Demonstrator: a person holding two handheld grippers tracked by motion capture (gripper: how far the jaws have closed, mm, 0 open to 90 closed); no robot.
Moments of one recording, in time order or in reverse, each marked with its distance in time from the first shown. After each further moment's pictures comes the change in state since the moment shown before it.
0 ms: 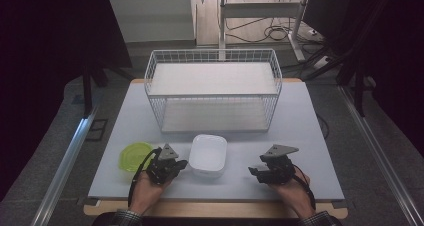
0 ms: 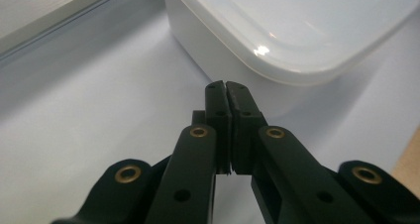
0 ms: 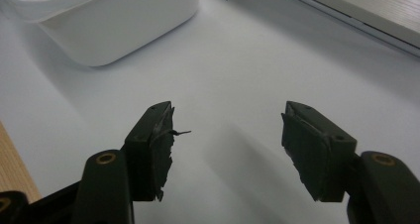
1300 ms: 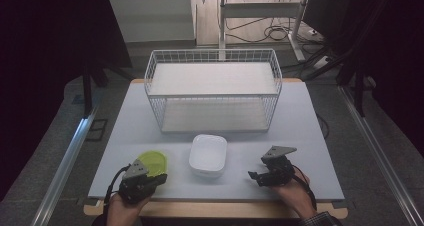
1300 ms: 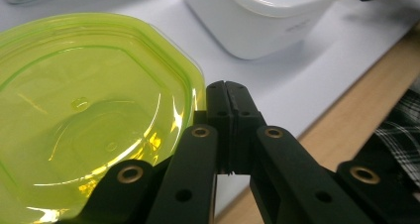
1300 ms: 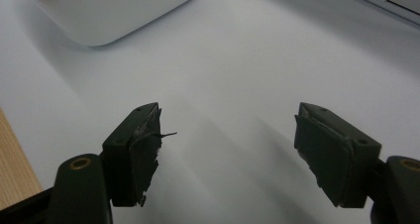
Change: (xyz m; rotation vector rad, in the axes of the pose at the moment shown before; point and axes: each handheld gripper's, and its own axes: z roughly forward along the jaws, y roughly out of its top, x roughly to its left) left arm 0.002 -0.056 -0.067 -0.095 -0.012 -0.158; right arm -0.003 -0.005 0.006 0.048 0.033 -0.005
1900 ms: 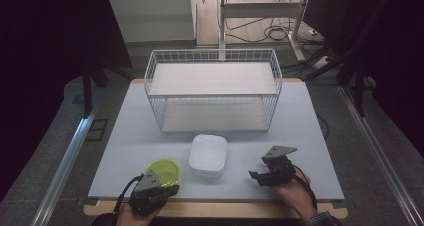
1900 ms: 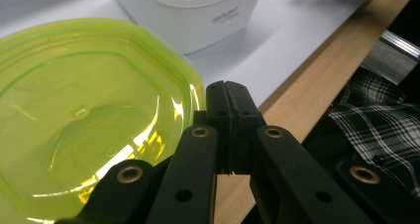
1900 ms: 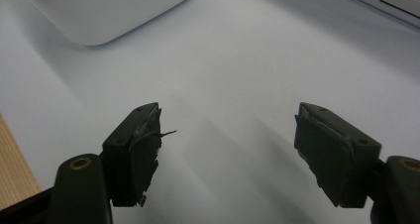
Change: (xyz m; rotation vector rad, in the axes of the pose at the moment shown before) left arm -0.041 -0.004 0.006 0.015 -0.075 0.080; right arm -0.001 0.000 -0.002 0.001 -0.010 0.002
